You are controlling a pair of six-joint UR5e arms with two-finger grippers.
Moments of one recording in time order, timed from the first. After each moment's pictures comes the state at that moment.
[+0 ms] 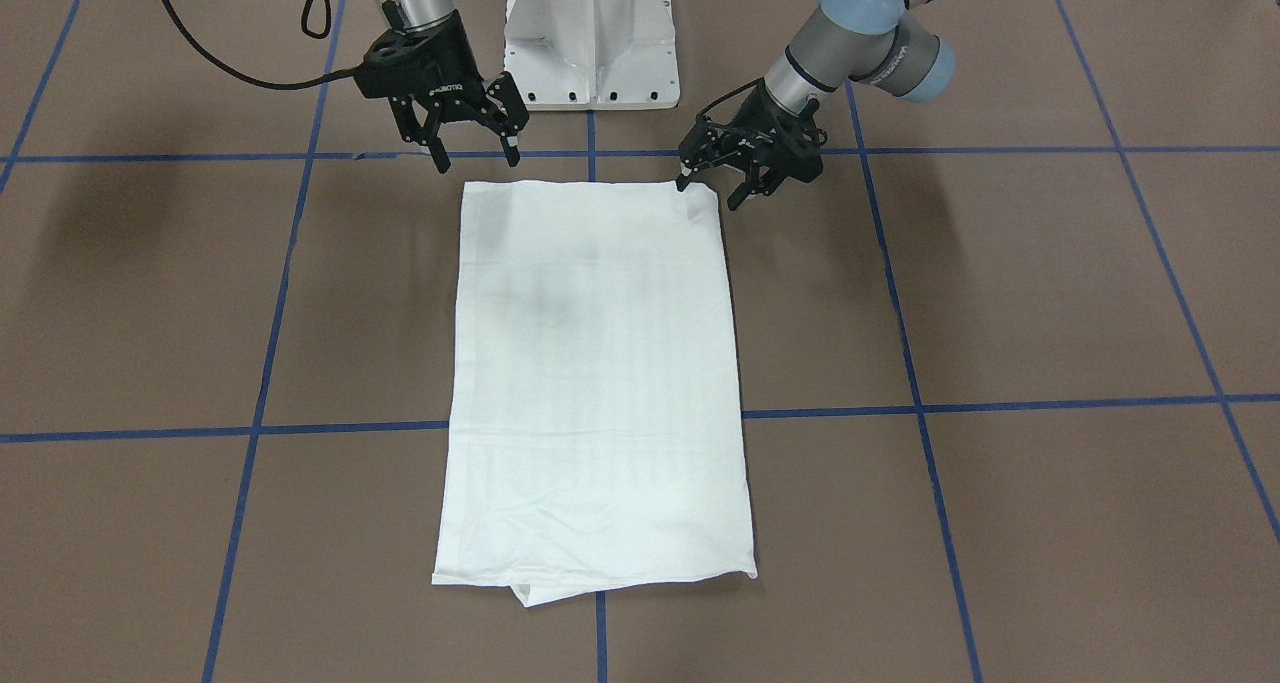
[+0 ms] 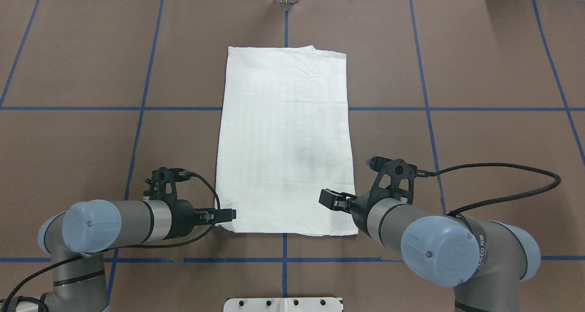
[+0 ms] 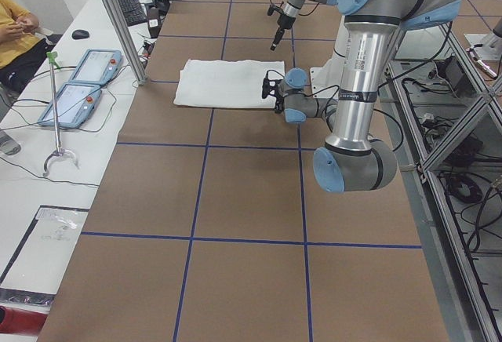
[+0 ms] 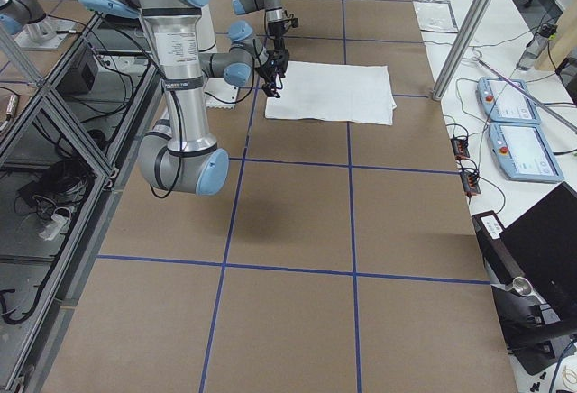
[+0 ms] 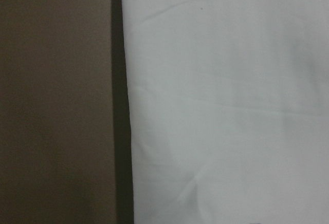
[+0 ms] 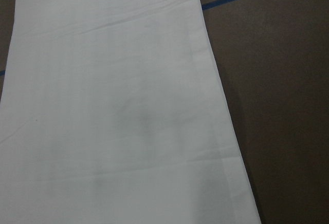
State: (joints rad) left arm -0.29 -1.78 -1.79 -2.46 -1.64 -1.42; right arm 0.22 -1.31 2.12 -1.34 1.33 1.61
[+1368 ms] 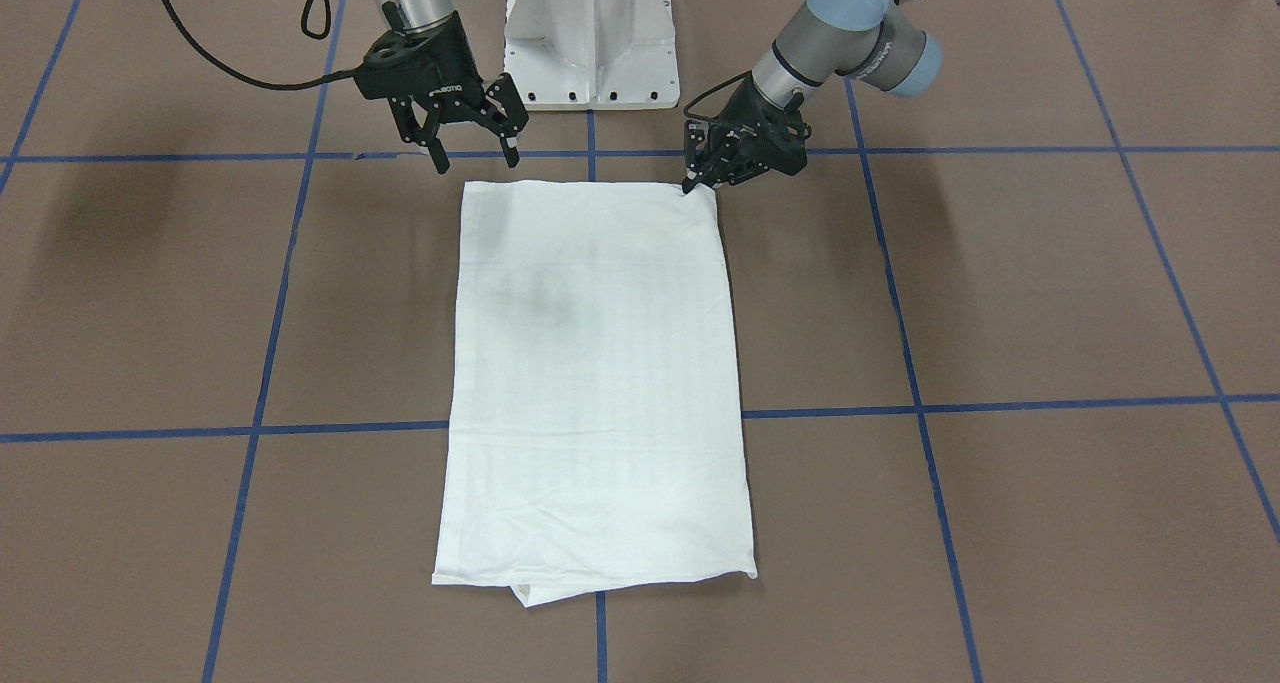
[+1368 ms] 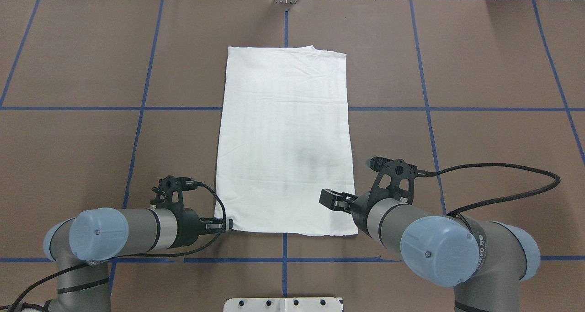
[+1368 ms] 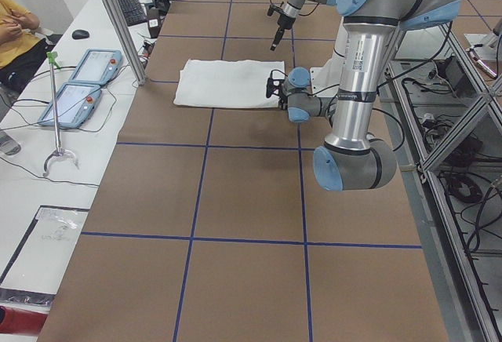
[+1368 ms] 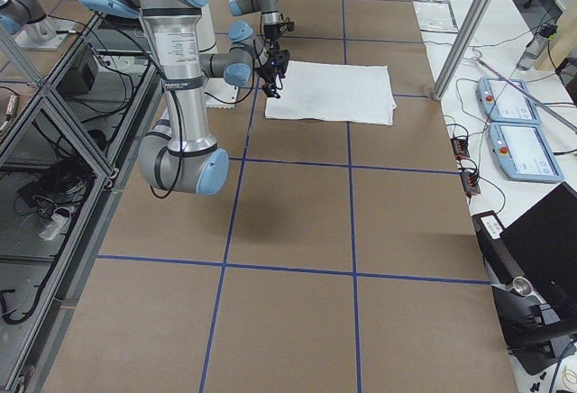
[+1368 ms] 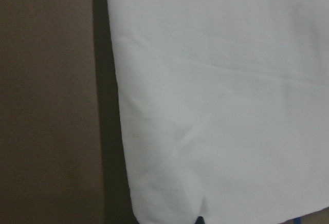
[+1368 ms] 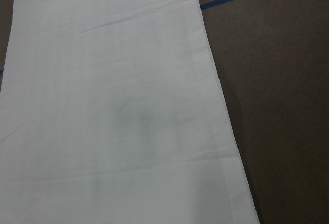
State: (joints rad) left arm -0.26 -1.78 -1.79 -2.45 -1.64 -1.42; right arm 0.21 -1.31 2.11 -1.34 1.33 1.61
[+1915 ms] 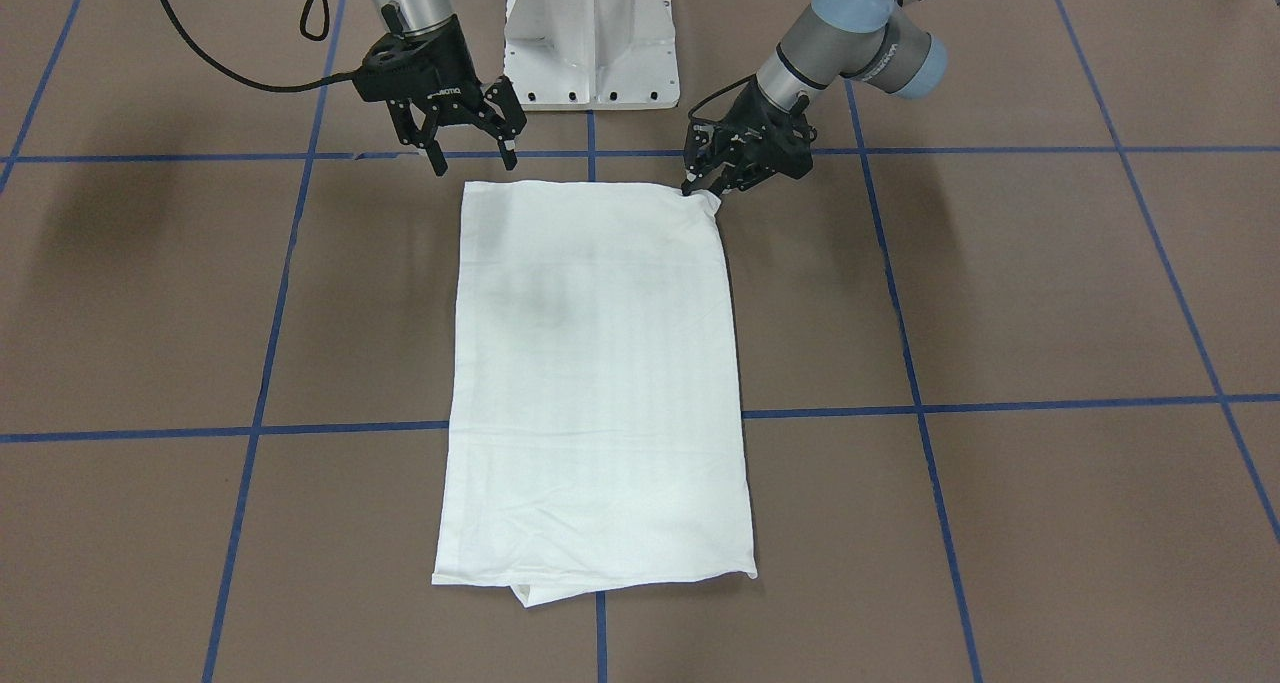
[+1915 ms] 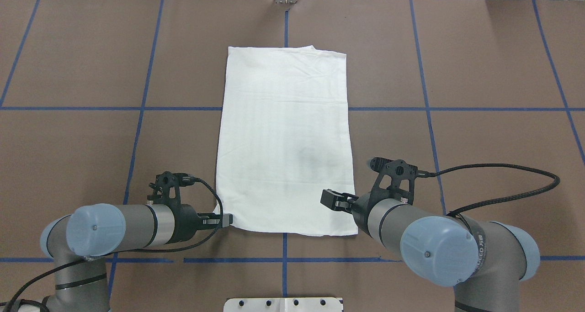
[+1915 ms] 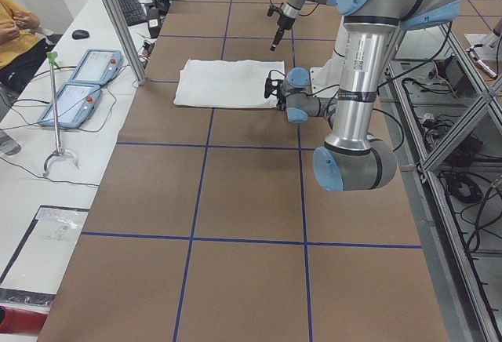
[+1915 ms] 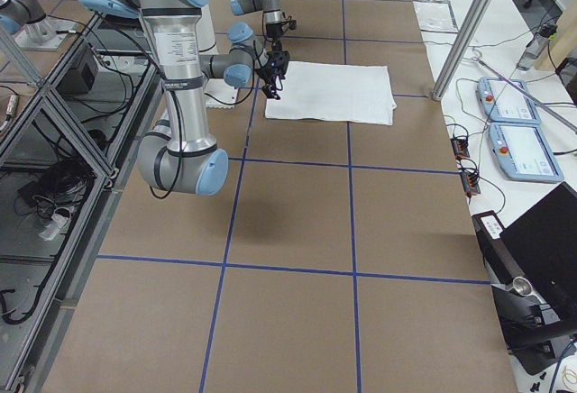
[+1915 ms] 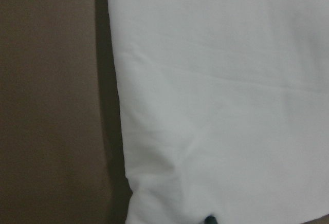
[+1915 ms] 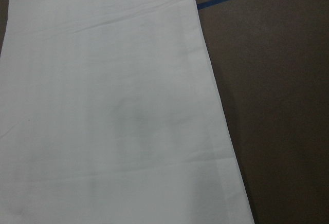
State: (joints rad) left arm -0.29 -1.78 -1.79 -2.45 -1.65 -1.41; right arm 0.21 -1.31 2.11 -1.34 1.33 1.61
